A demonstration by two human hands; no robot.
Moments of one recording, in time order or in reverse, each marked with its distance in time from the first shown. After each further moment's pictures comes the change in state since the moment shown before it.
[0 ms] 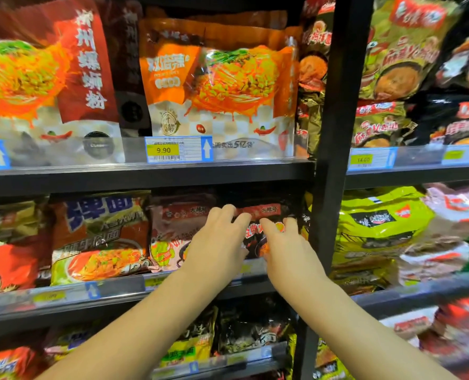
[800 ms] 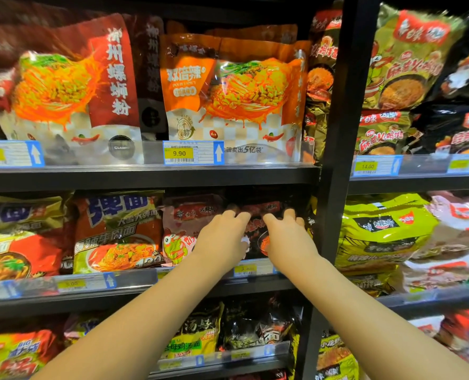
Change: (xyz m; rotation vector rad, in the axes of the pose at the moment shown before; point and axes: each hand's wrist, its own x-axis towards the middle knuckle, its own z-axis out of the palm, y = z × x) left_hand 0.013 -0.009 0.003 -0.045 -0.062 -0.096; right_hand 0.032 -0.003 0.000 -0.076 -0.003 -0.035
